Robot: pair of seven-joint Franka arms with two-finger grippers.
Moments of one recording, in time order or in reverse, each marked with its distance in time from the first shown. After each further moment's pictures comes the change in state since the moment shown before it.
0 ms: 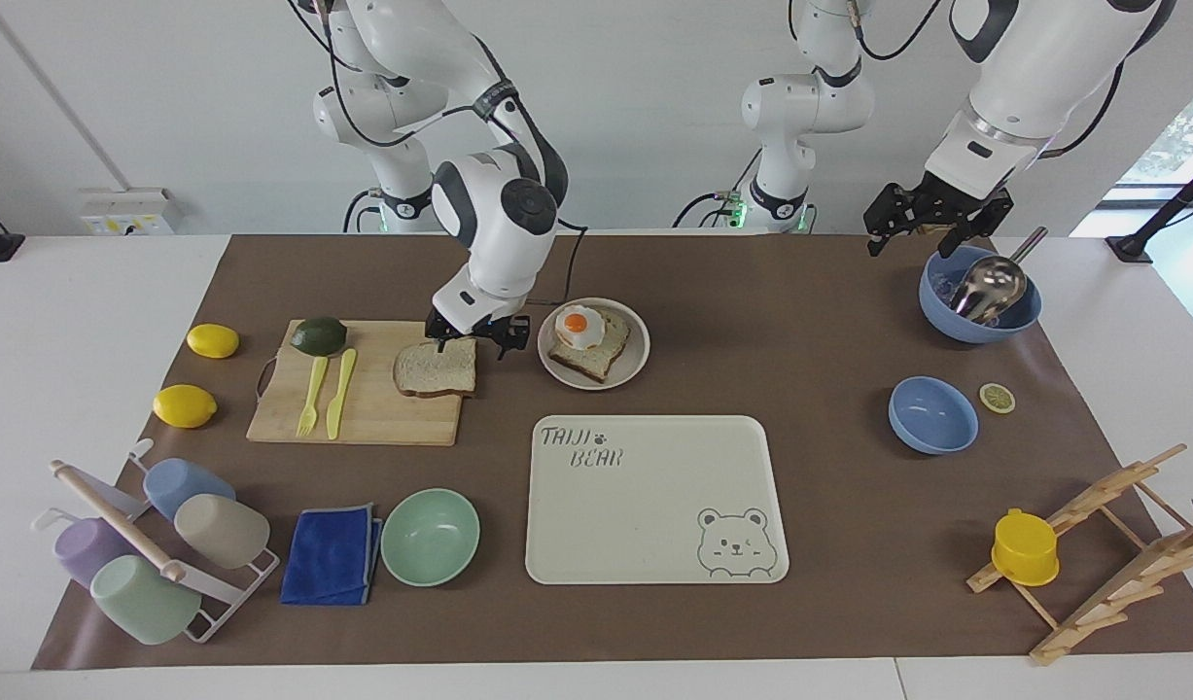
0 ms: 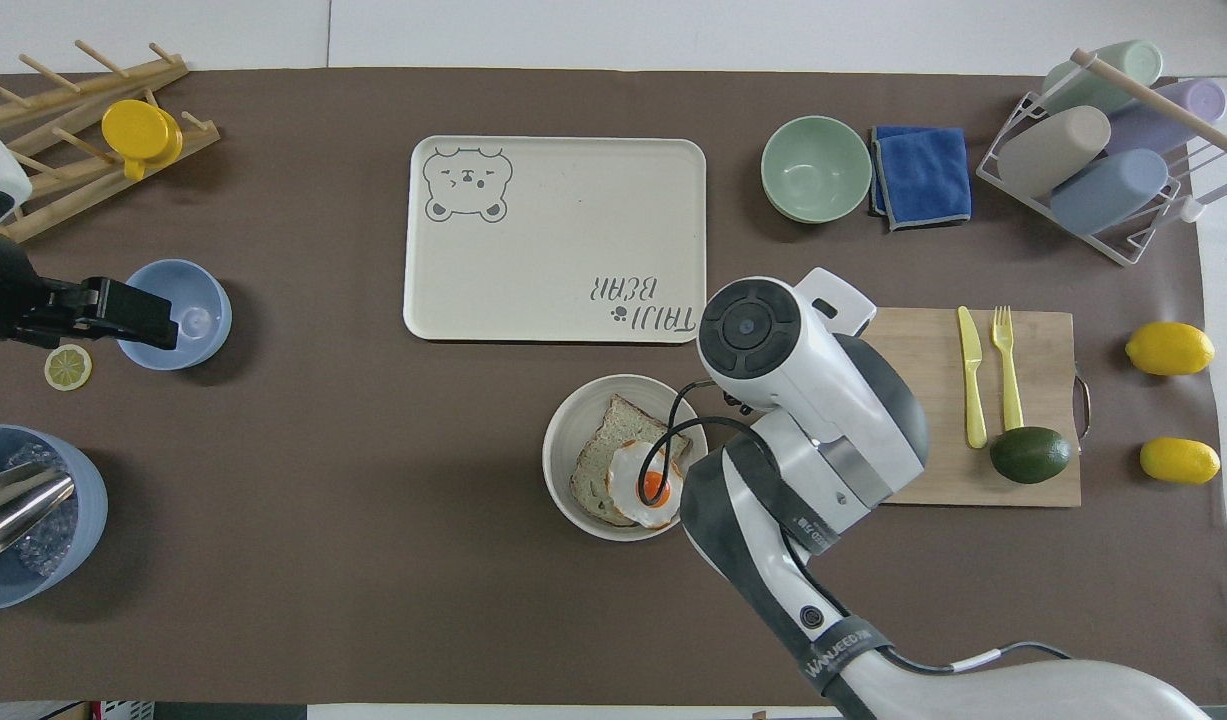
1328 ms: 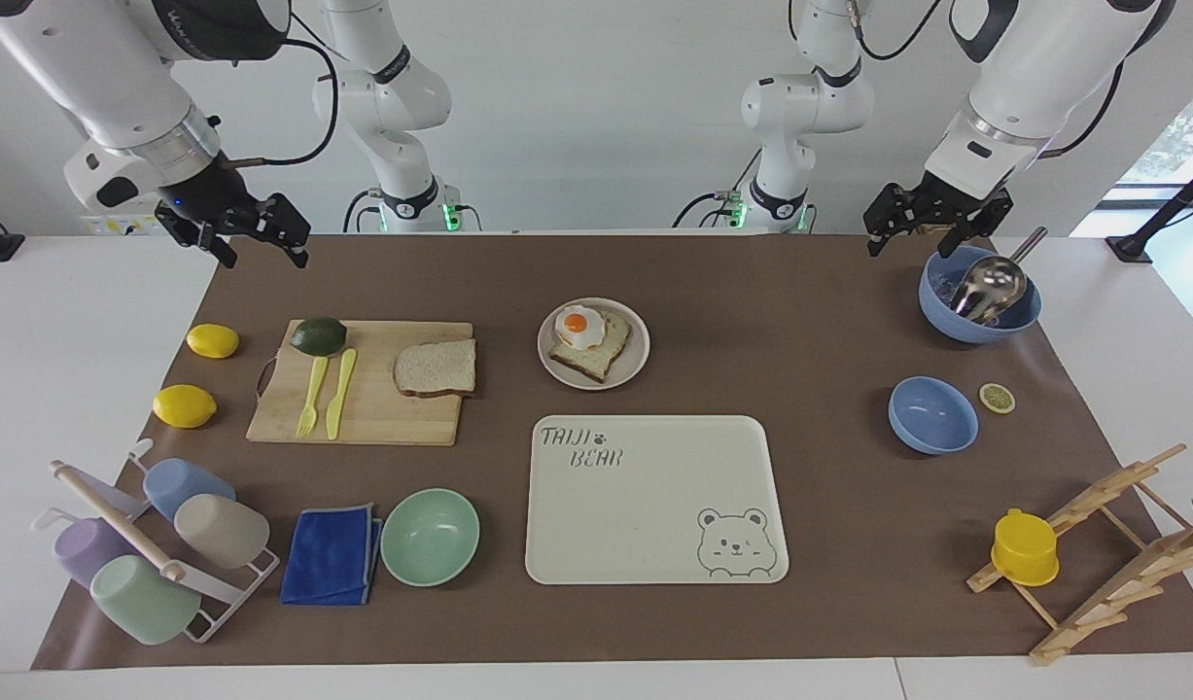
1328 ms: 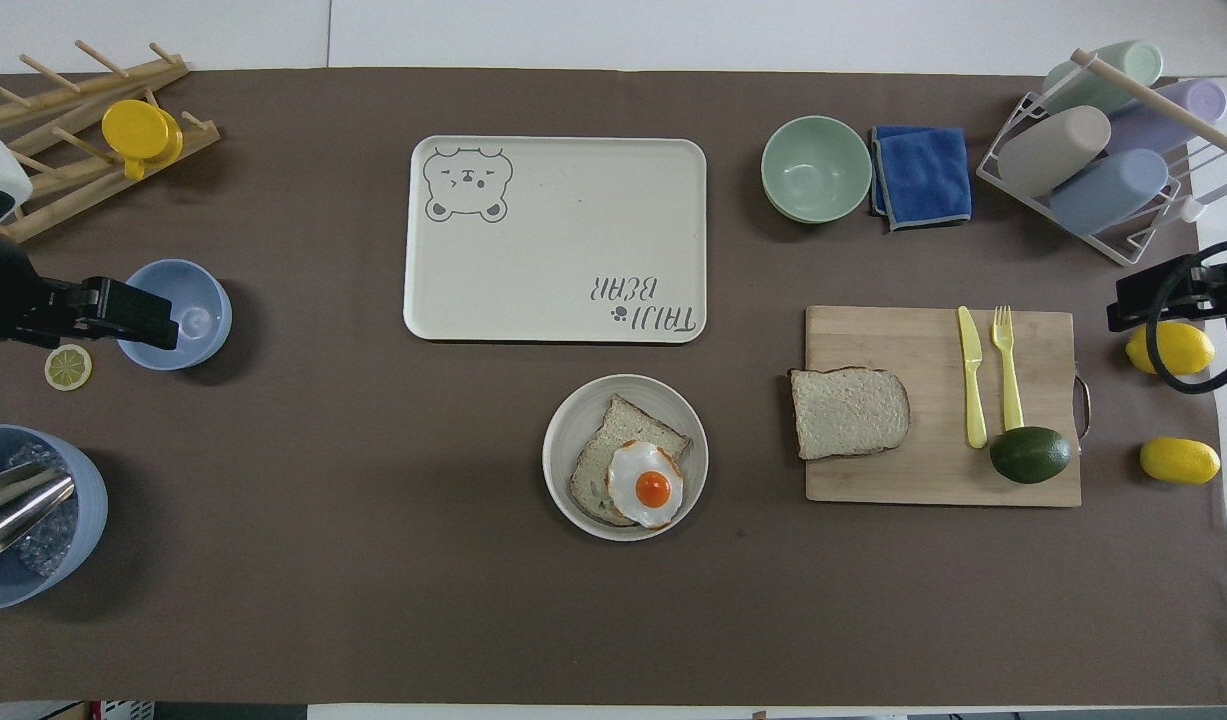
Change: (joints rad) left arm 0.000 0.000 0.000 0.000 0.000 0.000 0.000; right arm -0.524 -0.206 -0.049 0.409 0.435 -0.418 -0.527
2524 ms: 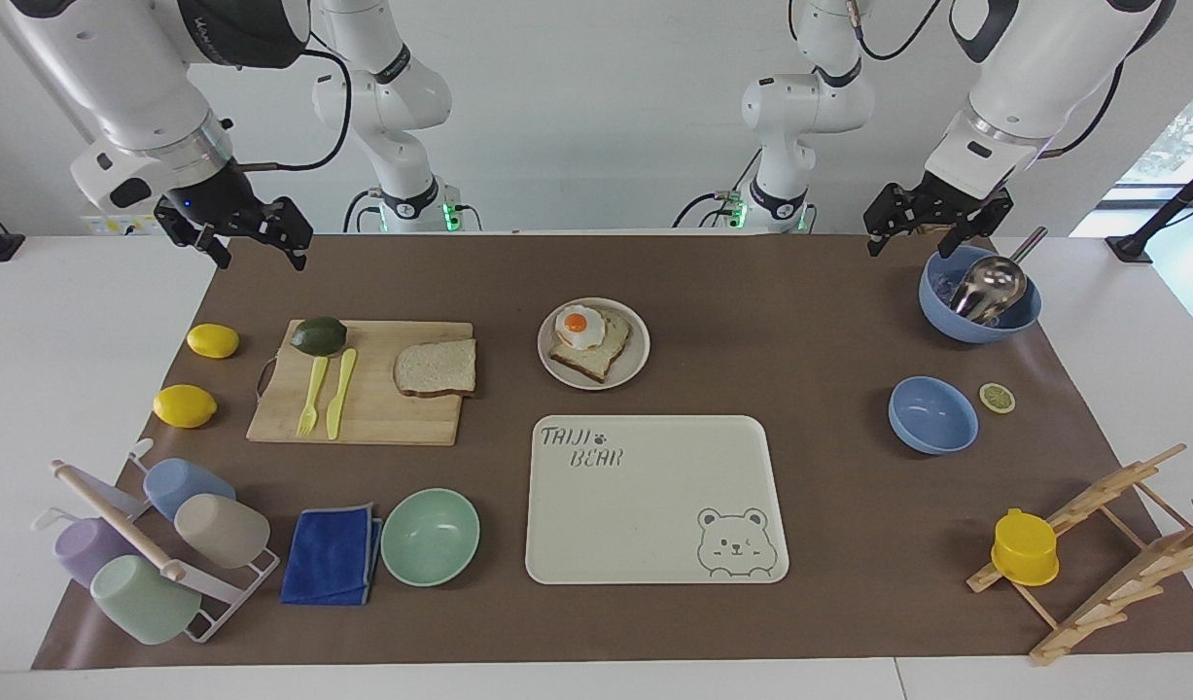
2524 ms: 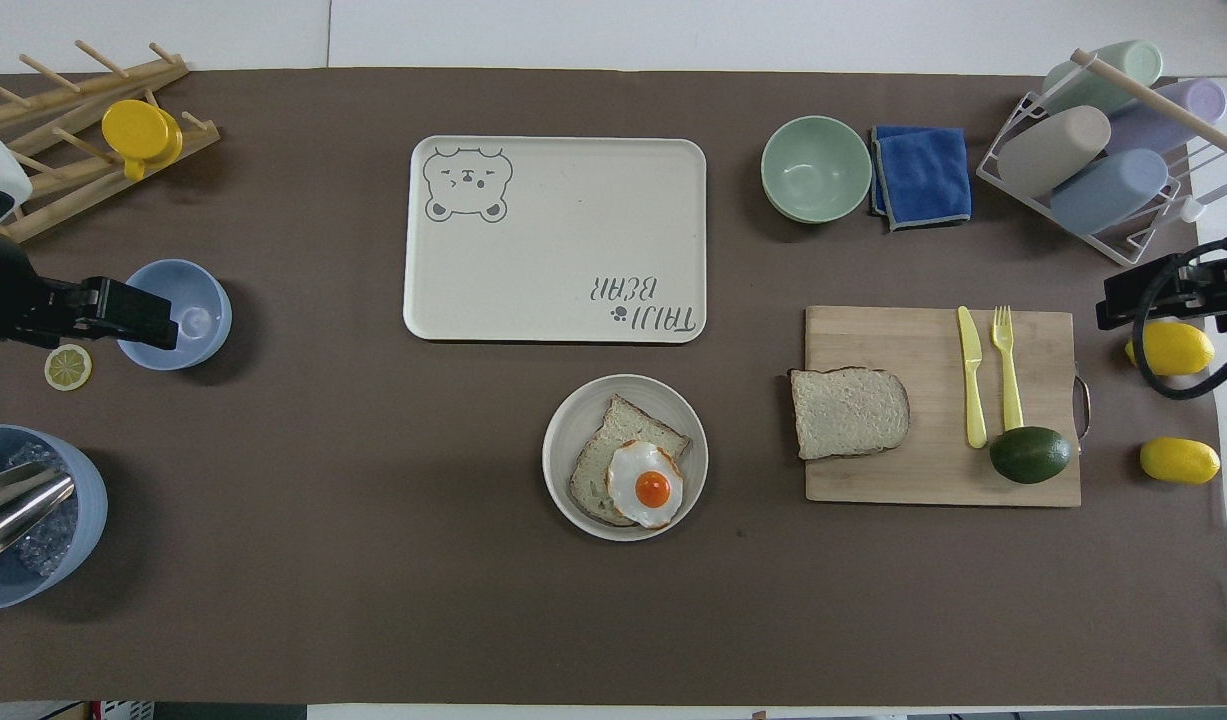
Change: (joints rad) left arm 0.000 0.000 0.000 0.000 0.000 0.000 0.000; right arm 0.026 0.007 0.003 0.008 -0.120 -0.007 -0.066
